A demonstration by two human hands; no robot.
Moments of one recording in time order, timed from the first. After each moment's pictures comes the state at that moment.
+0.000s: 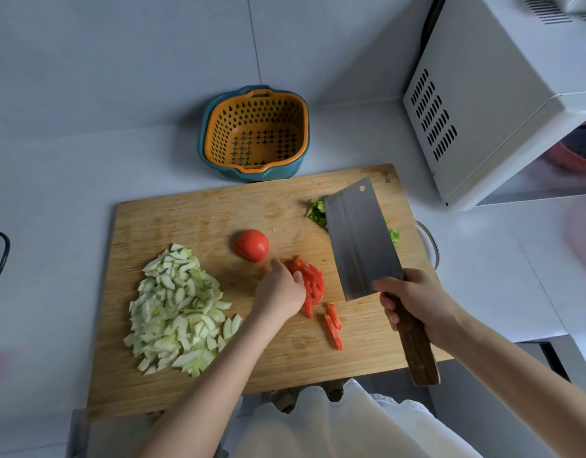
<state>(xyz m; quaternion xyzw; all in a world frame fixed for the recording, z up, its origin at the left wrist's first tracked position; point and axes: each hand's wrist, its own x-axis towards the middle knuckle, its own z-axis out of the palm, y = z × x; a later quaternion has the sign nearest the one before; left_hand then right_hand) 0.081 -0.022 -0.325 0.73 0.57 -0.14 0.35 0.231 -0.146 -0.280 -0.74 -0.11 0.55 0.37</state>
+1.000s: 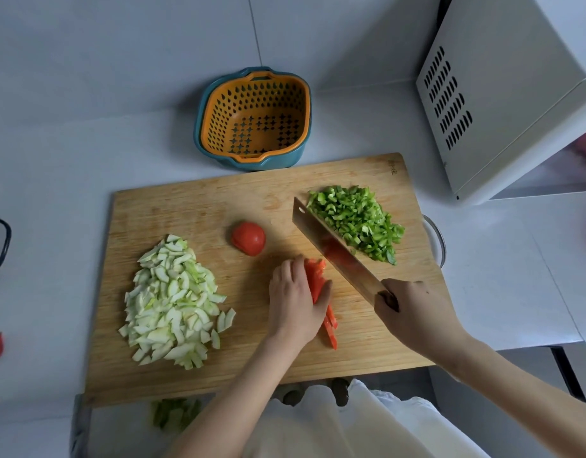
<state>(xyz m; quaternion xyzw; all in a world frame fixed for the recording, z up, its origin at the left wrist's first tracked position) 0.084 -0.063 -0.390 0.85 0.48 0.10 0.19 0.236 -0.159 -0.300 -0.82 -0.52 0.25 0.07</state>
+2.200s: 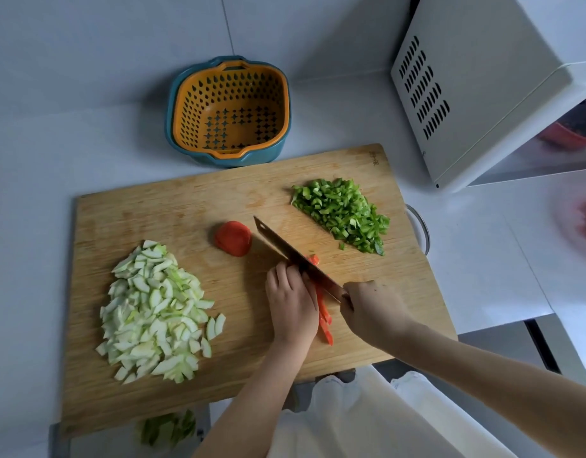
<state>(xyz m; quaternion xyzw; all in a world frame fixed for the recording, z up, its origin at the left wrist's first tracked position) 0.096 -0.074 -0.419 0.81 0.51 0.23 0.18 0.203 -0.136 -0.320 -0.80 -0.51 0.31 -0.04</state>
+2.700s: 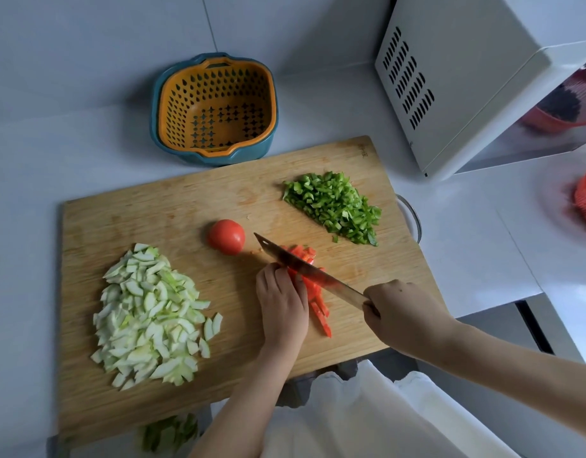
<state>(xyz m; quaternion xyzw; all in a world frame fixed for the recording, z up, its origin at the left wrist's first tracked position) 0.077 -0.075 -0.425 0.84 0.47 0.24 0.16 0.209 -0.160 -0.279 -0.80 -0.52 0.29 -0.10</state>
